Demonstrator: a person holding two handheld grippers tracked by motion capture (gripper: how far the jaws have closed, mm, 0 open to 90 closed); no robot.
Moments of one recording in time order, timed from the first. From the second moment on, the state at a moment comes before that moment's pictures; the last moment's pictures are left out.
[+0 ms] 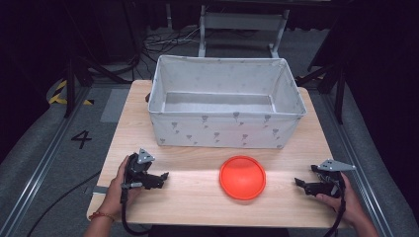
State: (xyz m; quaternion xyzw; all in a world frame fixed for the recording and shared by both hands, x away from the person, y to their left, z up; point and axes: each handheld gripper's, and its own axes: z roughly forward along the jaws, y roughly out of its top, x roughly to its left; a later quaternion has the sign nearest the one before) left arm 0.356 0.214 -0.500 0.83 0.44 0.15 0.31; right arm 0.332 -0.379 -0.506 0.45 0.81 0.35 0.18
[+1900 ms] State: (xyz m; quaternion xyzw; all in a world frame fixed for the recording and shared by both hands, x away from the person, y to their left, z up) left arm 0.357 0.228 -0.500 0.85 0.39 0.13 0.32; right arm 0.380 -0.230 -0.497 0.29 0.88 0.37 0.05
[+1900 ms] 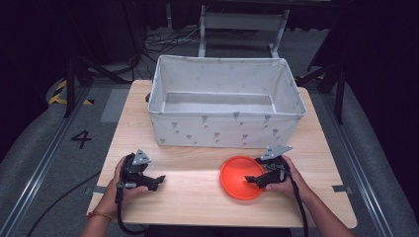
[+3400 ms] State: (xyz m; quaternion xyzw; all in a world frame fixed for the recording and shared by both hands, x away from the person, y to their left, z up) left arm 0.357 0.228 -0.500 0.86 0.39 0.13 0.32; right arm 0.350 -0.239 -0.421 0.22 0.87 0.44 0.09
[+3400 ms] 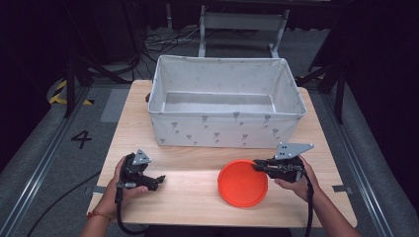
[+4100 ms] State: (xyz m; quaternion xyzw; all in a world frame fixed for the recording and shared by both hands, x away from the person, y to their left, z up) left arm 0.357 0.228 -0.500 0.86 0.39 0.13 0.32; right arm 0.332 -0.258 -0.362 0.19 0.88 0.40 0.17
